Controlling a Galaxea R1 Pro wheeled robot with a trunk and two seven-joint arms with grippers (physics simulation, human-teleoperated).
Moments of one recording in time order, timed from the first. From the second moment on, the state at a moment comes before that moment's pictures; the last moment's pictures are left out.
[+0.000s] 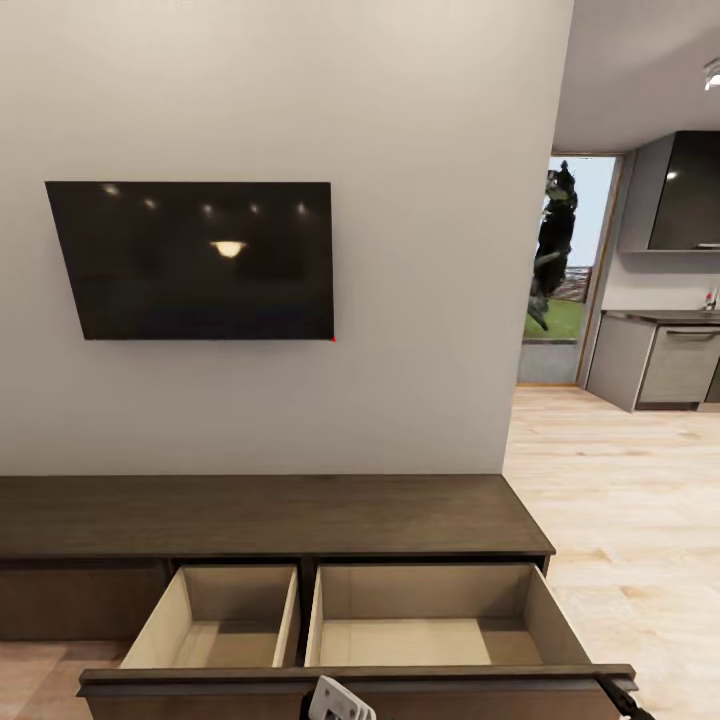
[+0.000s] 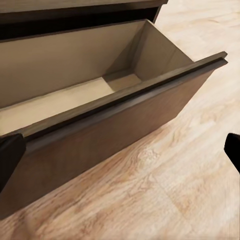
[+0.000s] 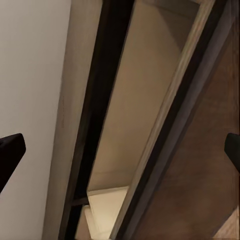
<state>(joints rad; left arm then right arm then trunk) 0.06 -0.06 -0.38 -1.25 0.04 0.28 -0.31 -0.30 -0.34 -0.93 -0.09 -0.42 0.26 0.83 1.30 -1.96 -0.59</state>
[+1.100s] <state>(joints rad) 0.06 -0.07 -0.38 -1.23 0.04 0.27 -0.24 -0.30 -0.33 -0.94 -0.09 -0.42 0.26 0.79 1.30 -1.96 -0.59</state>
